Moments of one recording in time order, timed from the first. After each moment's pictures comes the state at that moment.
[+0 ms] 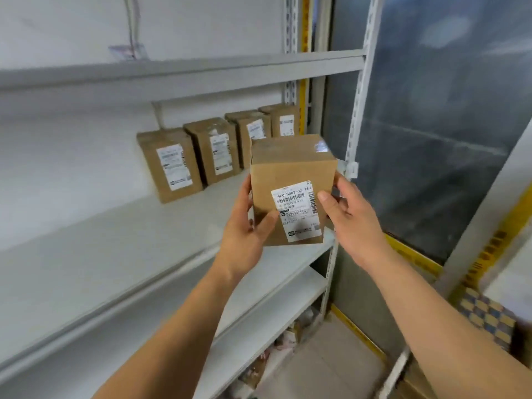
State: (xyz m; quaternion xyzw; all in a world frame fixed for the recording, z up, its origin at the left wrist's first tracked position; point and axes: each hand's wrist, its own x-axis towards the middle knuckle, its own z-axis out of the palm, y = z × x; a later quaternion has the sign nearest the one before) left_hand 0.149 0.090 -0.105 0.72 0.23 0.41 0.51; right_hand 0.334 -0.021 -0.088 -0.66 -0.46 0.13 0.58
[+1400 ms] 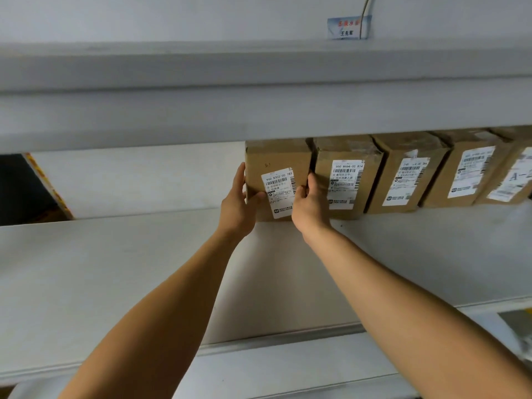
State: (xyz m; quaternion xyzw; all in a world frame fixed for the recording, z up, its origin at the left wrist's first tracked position) left_hand -0.058 0.408 -0.134 0.60 0.56 0.49 0.30; right_hand 0.105 0.421 -0.133 -0.65 -0.52 0.25 0.50
